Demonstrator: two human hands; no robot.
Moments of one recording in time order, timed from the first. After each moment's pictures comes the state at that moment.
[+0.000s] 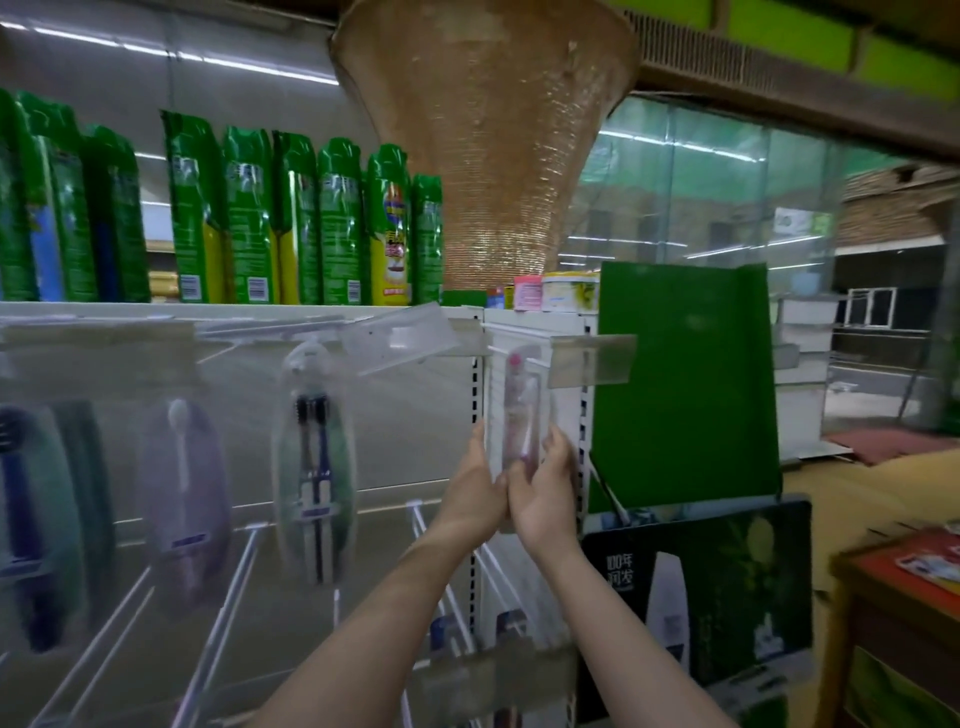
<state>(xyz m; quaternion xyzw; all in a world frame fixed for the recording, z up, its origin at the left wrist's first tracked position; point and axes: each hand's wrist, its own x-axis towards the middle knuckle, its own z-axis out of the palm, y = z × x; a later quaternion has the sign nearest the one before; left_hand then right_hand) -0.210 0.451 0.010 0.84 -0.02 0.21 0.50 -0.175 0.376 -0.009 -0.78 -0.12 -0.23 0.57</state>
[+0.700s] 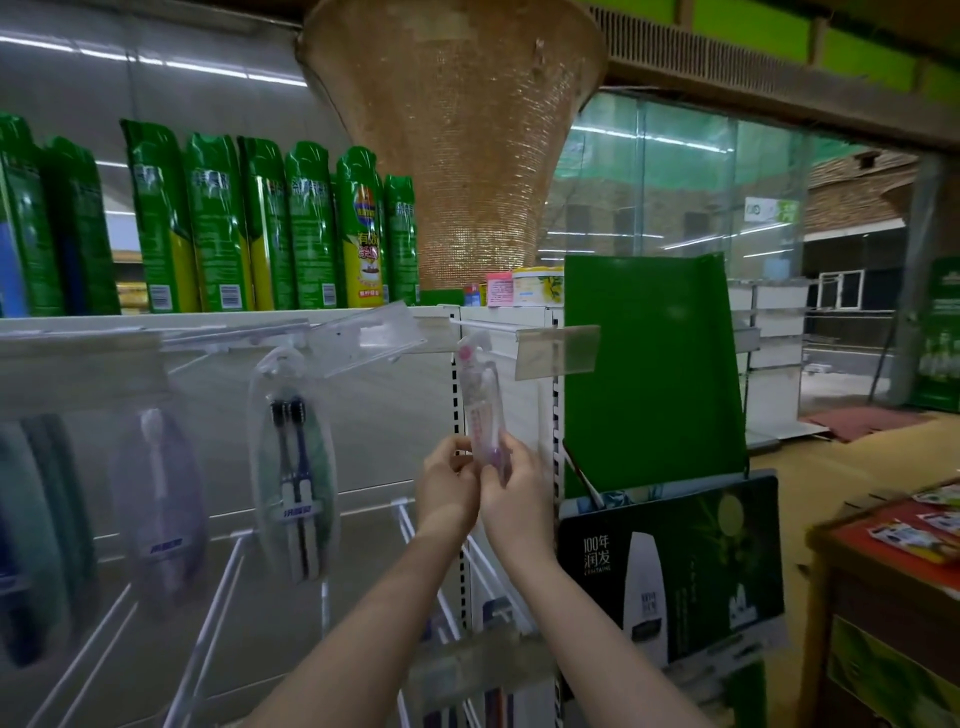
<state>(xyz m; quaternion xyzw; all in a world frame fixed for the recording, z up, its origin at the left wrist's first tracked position) -0.201 0.447 0.003 0.75 0.05 0.31 0.58 -0.203 0.373 -0.009 -0.76 -0.14 -0.19 0.61</state>
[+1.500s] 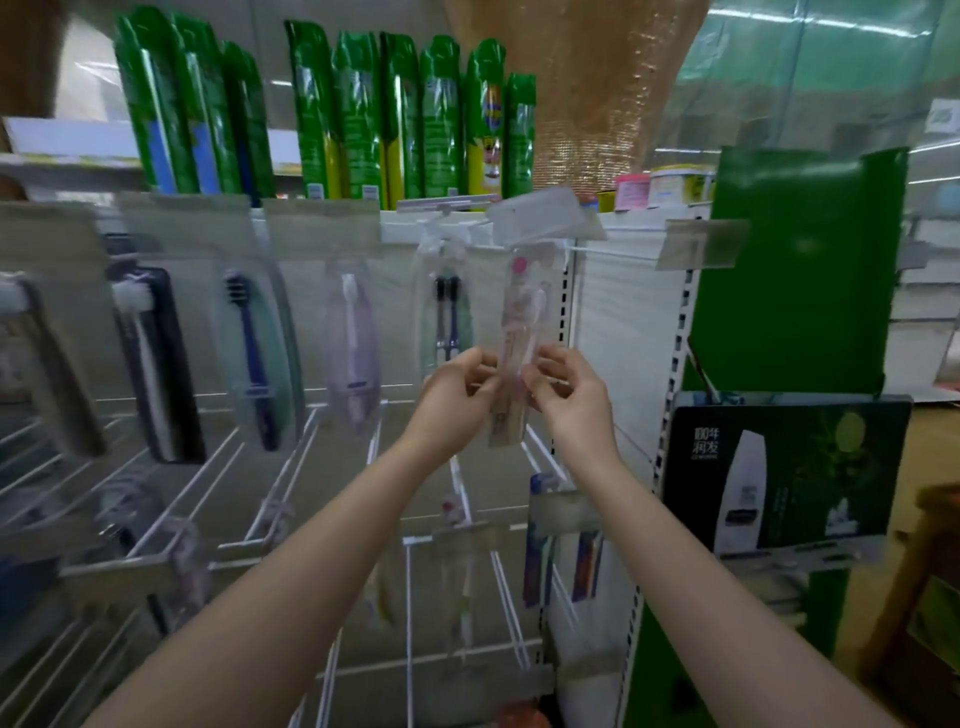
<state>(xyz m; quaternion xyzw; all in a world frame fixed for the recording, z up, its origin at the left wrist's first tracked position) -0.328 0.535 -0.002 0.83 -0.02 0.30 0.48 -0.282 0.414 -0.011 -0.68 -0.26 -0.14 0.67</state>
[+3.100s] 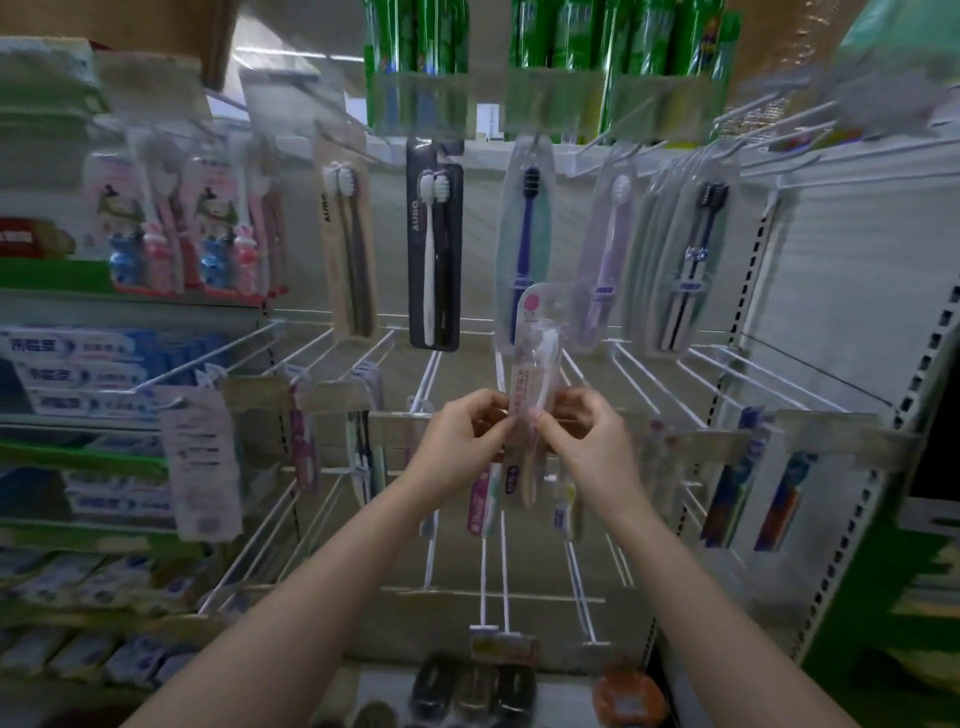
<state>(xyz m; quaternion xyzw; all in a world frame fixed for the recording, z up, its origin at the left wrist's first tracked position) -0.522 0.697 -0.124 0.82 0.02 0.29 0.49 -0.439 0.567 -0.131 -0.68 -0.35 -0.04 0.65</state>
